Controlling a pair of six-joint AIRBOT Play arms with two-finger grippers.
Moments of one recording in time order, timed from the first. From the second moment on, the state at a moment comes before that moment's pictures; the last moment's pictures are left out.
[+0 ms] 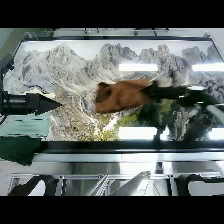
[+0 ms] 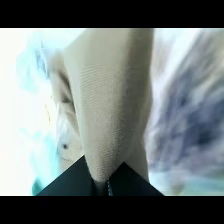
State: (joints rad) left arm 0.24 -0.89 0.97 -2.52 1.53 1.94; right arm -0.15 -1.54 1.00 -0.21 1.00 1.01
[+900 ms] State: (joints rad) left arm 0.24 -0.89 0.97 -2.51 1.44 1.94; right arm -1.34 -1.18 0.85 -1.15 0.99 1.36
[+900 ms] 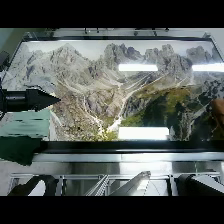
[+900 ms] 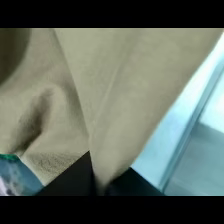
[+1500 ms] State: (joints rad) left arm 0.24 -0.89 0.97 -2.51 1.44 1.98; right arm -1.22 -0.97 0.84 -0.93 1.26 1.42
